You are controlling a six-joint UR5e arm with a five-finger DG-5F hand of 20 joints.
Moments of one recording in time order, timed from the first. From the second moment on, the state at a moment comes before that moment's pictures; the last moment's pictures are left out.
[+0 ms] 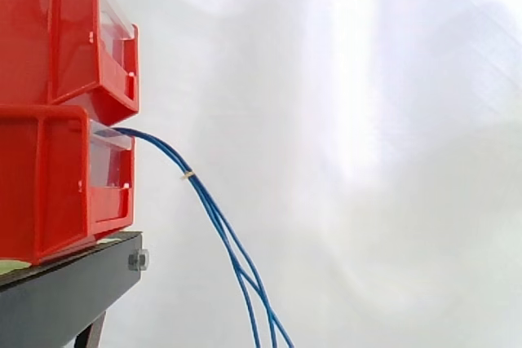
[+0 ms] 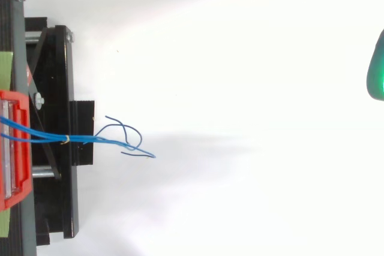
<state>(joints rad) -0.02 -1.67 -1.67 -3.05 -1.59 -0.01</state>
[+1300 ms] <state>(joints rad) 0.14 -1.91 -1.66 -2.58 -1.06 -0.45</state>
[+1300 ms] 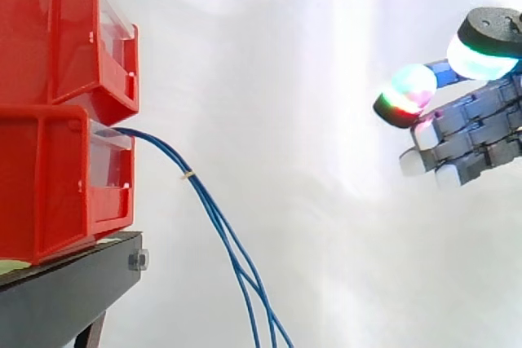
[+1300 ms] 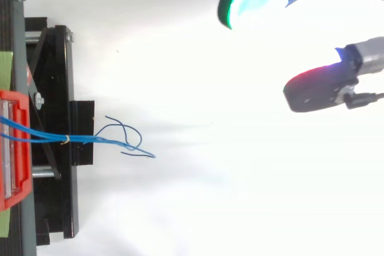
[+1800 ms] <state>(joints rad) 0.16 -2.06 -1.53 -2.54 -1.03 -0.46</state>
